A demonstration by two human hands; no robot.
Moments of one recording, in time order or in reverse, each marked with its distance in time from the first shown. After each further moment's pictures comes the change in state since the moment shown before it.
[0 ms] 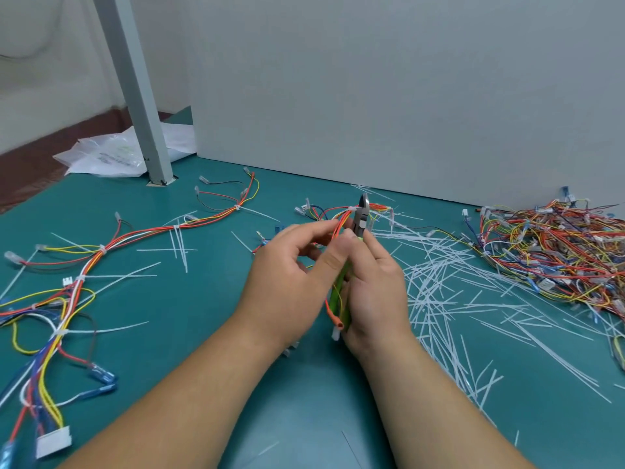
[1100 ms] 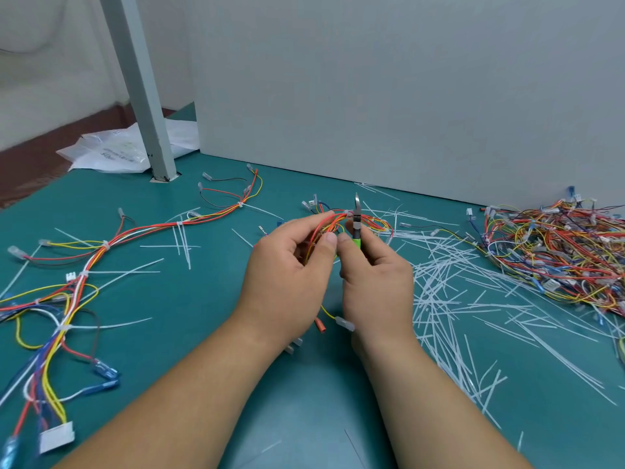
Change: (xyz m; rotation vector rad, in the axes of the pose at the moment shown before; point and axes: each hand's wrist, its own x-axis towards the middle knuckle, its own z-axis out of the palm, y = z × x) left_hand 0.001 -0.002 -0.001 0.003 0.087 -0.004; right_hand -0.001 0.001 -0.005 -0.497 0.123 -0.291
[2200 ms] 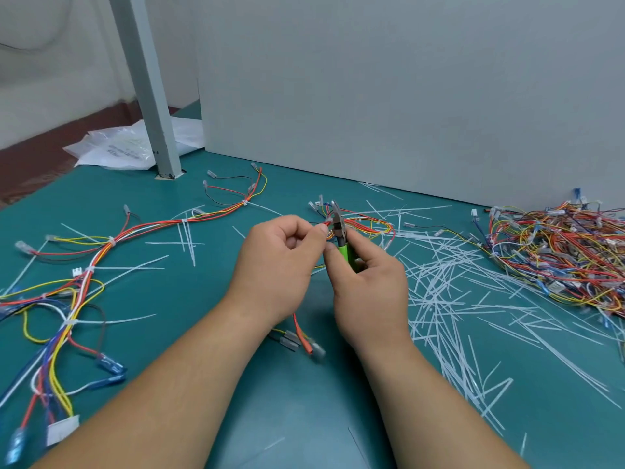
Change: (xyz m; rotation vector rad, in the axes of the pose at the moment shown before) left_hand 0.015 -0.007 -0.013 -0.009 -0.025 -0.241; right_hand -0.007 -0.001 0.003 -0.214 -0.133 -0.128
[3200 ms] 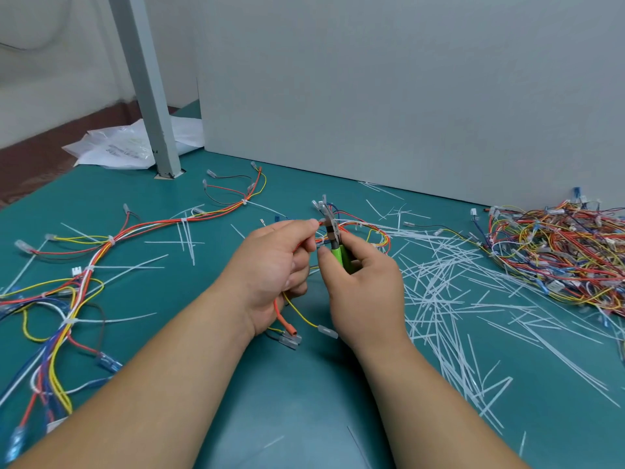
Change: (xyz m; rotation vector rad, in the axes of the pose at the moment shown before) left_hand 0.005 0.005 -0.007 -0.487 -0.217 -0.381; right_hand -0.001 0.001 0.000 -0.055 -0.017 0.010
